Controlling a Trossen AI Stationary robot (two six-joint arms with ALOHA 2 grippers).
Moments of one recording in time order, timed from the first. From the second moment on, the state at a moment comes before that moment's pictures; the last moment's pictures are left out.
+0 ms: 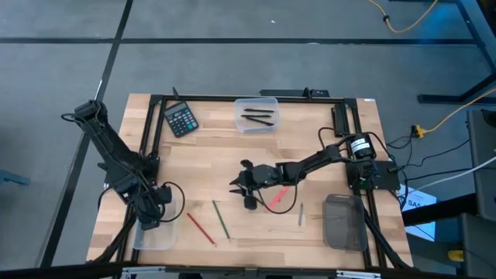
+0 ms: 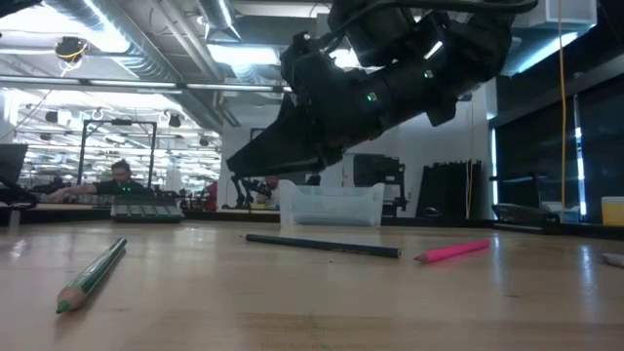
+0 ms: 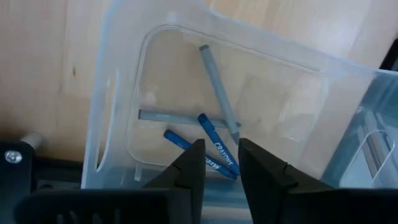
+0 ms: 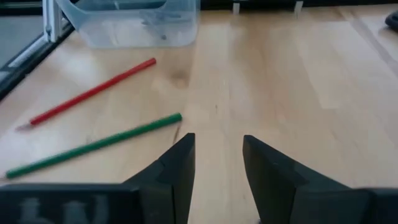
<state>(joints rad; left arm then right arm) -0.94 1.08 0.70 -0.94 0.05 -1.27 0.16 2.04 1.07 0.54 0.03 0.11</state>
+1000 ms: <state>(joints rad) -0.82 1.14 0.64 -0.23 -0.74 -0.43 0.41 2.04 1.63 -1.41 0.20 0.04</state>
